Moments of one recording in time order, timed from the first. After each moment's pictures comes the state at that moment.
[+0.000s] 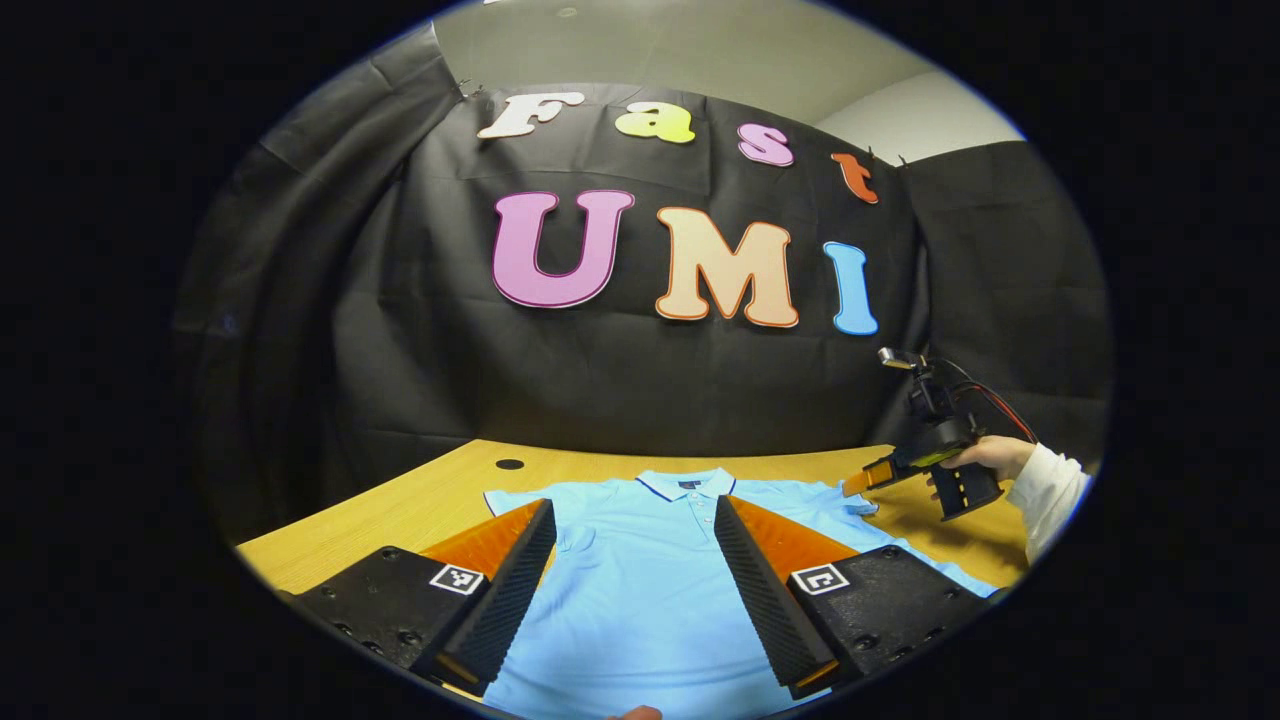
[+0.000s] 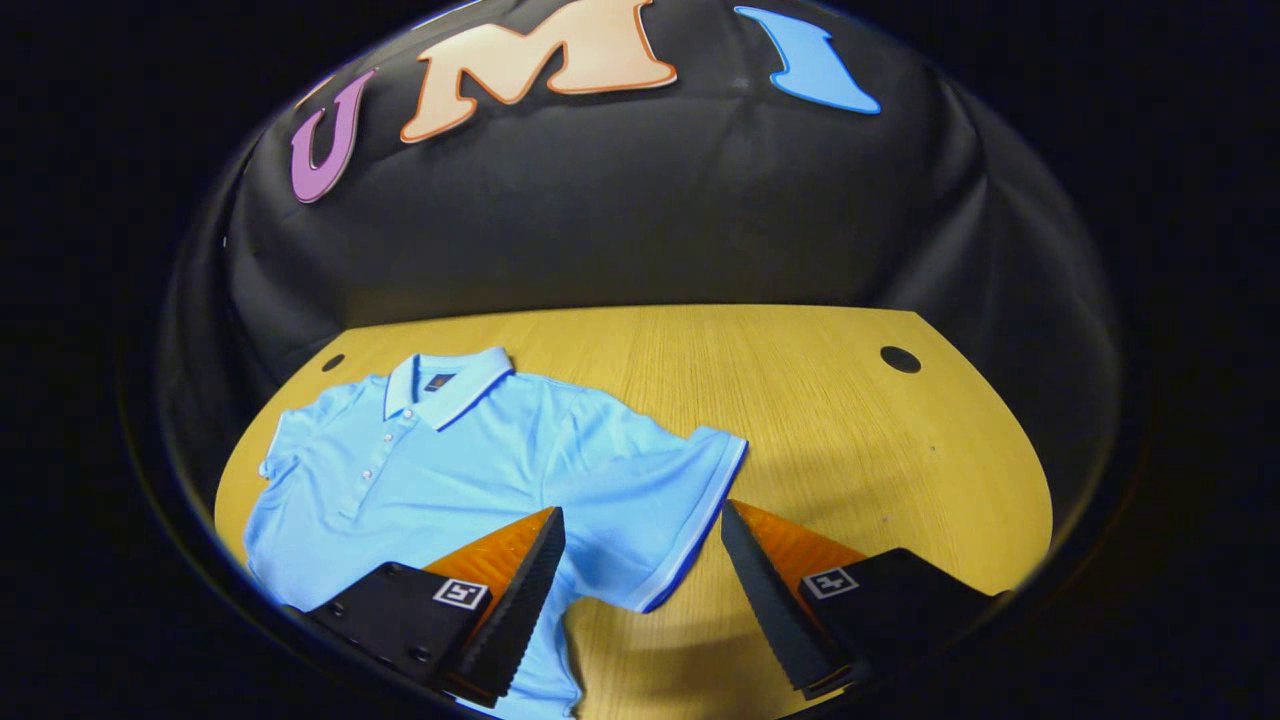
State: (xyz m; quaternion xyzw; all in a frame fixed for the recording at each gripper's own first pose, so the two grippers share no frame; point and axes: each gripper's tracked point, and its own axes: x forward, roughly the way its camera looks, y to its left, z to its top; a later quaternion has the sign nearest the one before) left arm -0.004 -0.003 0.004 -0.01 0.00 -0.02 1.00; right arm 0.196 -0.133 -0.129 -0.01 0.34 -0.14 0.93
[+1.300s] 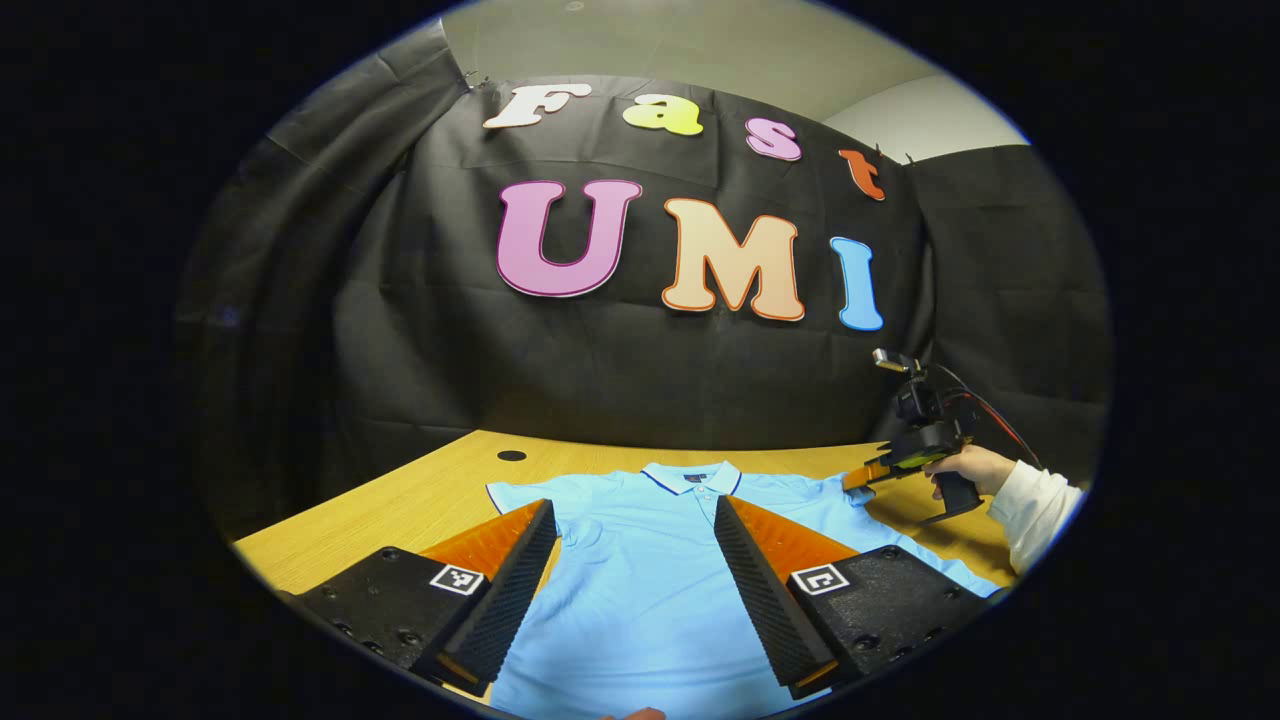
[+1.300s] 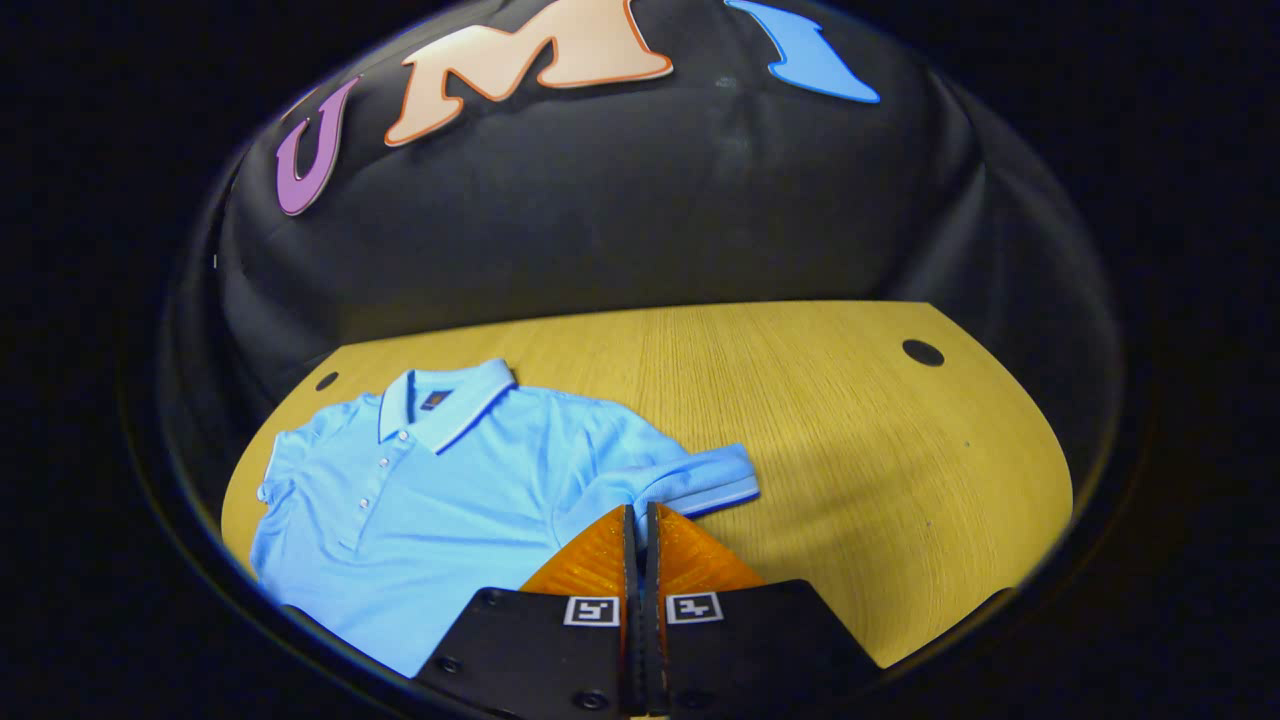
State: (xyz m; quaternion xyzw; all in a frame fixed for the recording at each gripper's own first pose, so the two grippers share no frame) left arm -0.002 0.003 -0.005 -0.01 0.01 -0.01 1.00; right arm 0.229 -0.100 -0.117 0.02 0.29 -0.13 0.95
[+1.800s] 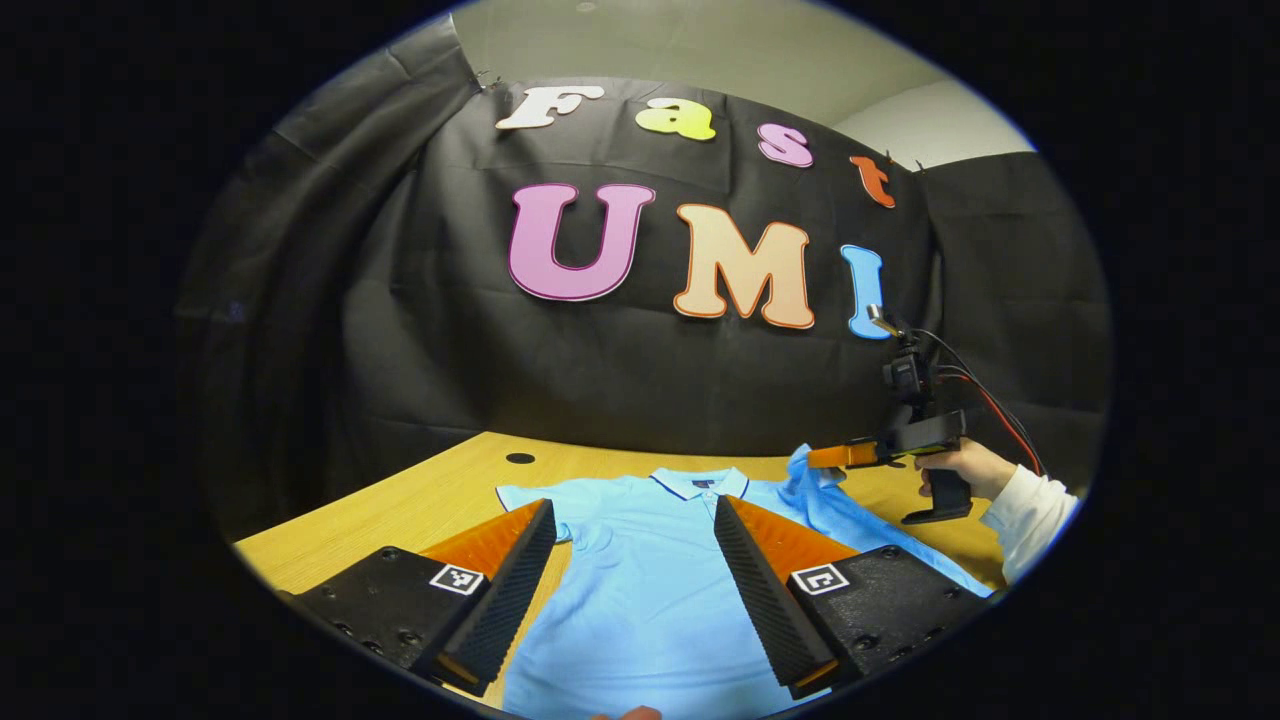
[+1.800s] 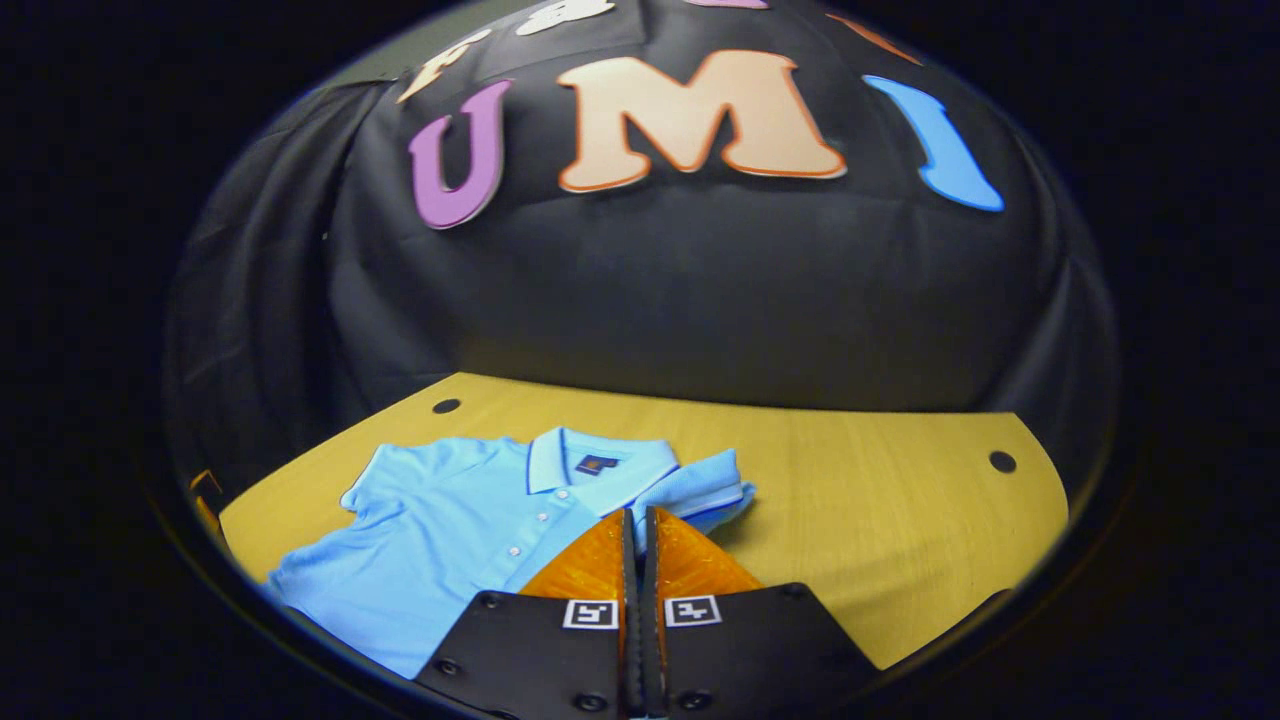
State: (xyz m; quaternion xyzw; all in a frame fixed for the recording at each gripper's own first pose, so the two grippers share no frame) left arm -0.002 0.016 0.001 -0.03 0.01 -0.01 1.00; right arm 0.251 0.046 -0.085 -0.07 0.22 0.07 0.97
